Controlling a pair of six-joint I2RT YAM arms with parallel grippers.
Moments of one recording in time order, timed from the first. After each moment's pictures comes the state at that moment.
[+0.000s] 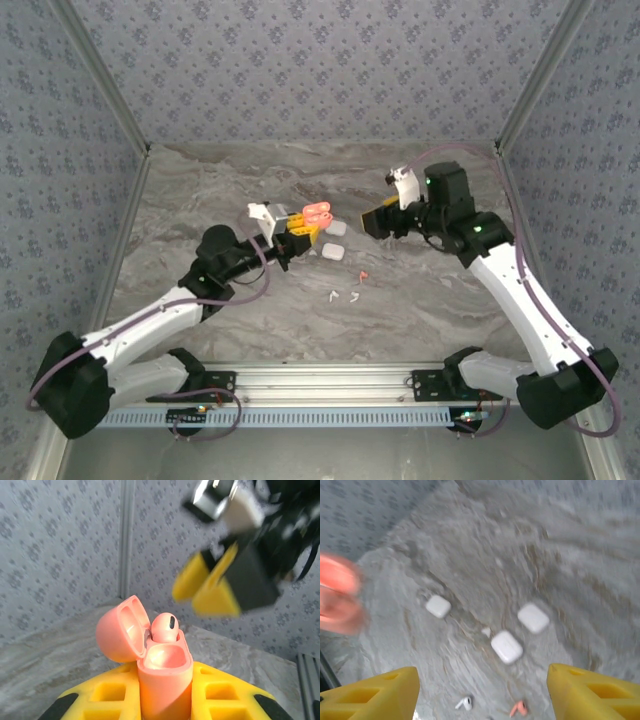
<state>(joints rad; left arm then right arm) -0.70 1.06 0.61 0.54 0.38 -0.16 0.41 1.16 1.19 -0.68 -0.37 0.04</state>
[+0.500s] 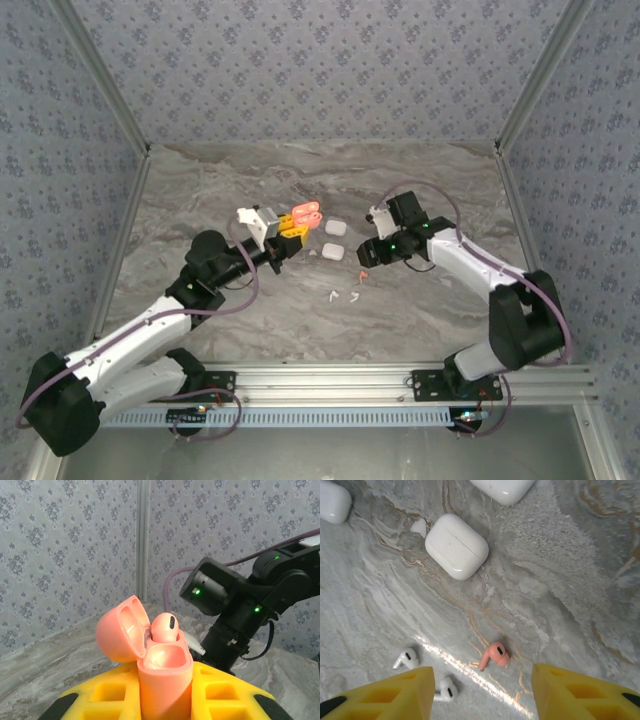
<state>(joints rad) -0.70 0.96 0.60 0.44 0.32 -0.10 0.42 1.50 0.97 -0.55 -0.32 0.05</state>
